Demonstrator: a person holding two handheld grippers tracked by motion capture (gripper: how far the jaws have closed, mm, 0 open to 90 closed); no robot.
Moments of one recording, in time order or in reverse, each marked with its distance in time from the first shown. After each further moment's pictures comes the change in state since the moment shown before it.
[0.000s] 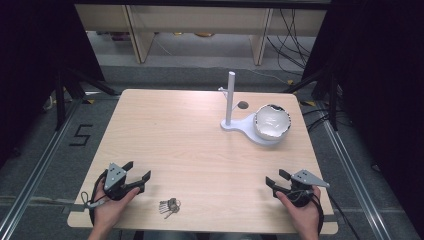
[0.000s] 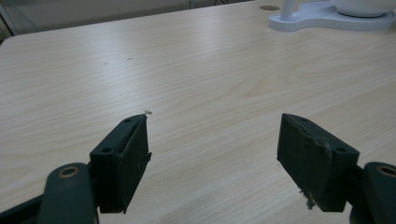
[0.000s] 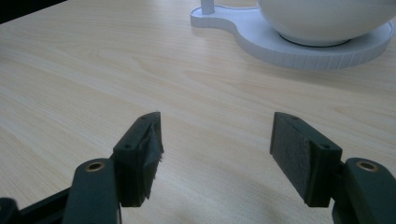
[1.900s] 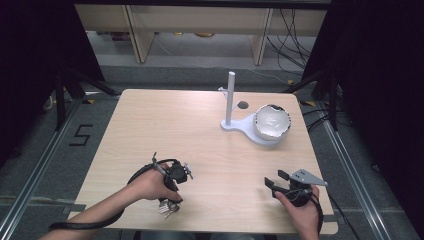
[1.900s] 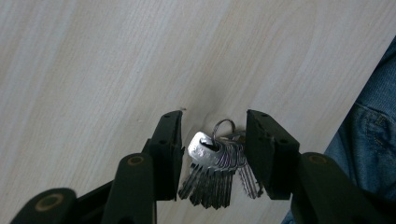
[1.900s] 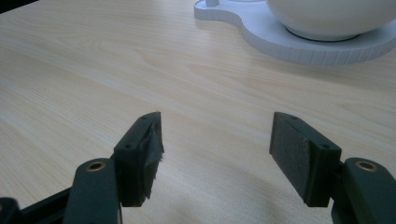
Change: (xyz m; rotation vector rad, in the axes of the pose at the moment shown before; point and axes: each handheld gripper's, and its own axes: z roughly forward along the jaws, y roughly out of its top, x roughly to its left) left arm -0.118 0.088 0.067 1.014 -0.487 0.491; right arm 0.002 0.001 0.002 0.042 0.023 0.014
